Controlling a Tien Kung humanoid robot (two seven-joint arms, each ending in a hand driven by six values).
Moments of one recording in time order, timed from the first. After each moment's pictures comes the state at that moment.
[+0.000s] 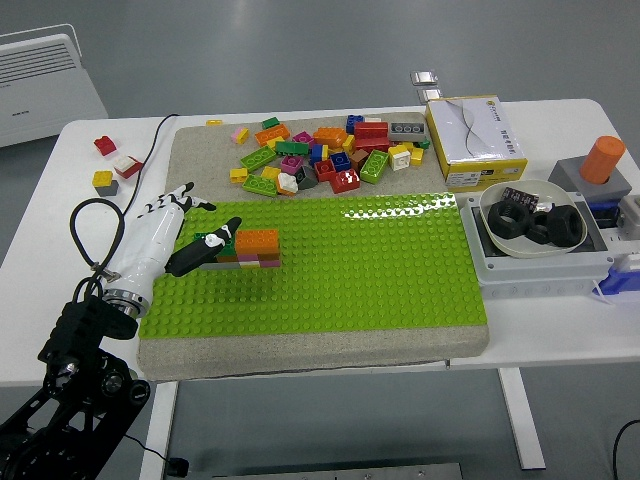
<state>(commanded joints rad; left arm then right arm) -0.16 0.16 -1.14 -1.50 2.11 0.21 0.19 0.12 -0.11 2.06 0.18 -2.27 -0.05 -0.23</state>
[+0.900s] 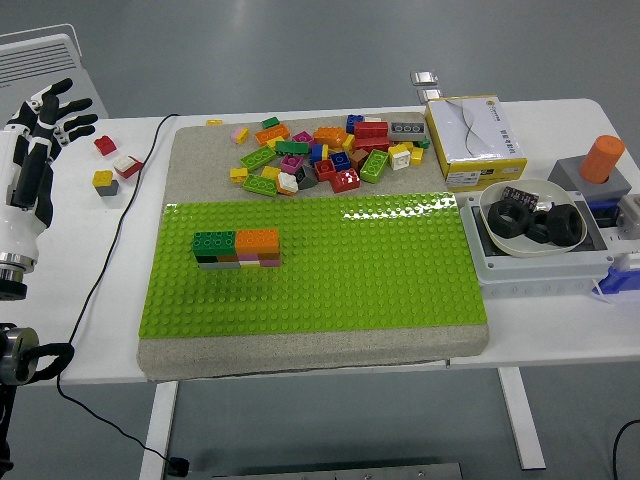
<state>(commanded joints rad) -0.11 0.21 -1.48 -1.58 1.13 0.13 -0.17 0.06 0.00 1.33 0.18 -1.56 -0.11 -0.21</state>
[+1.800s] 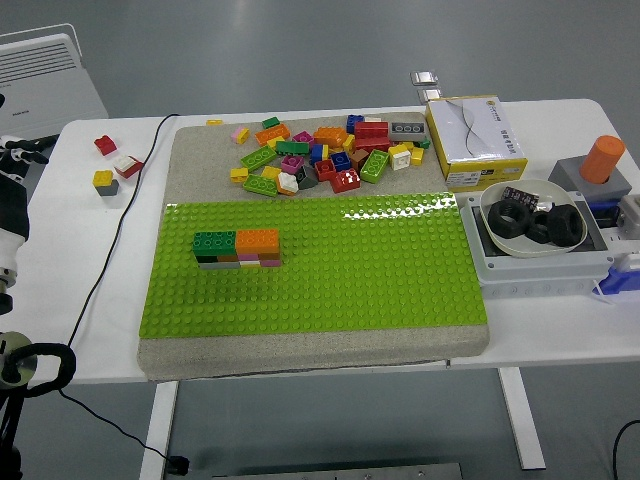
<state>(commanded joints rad) -0.10 0.20 -1.52 -1.53 0.81 0.21 -0.31 0.09 -0.03 1.67 0.18 -1.89 -0.08 -0.22</state>
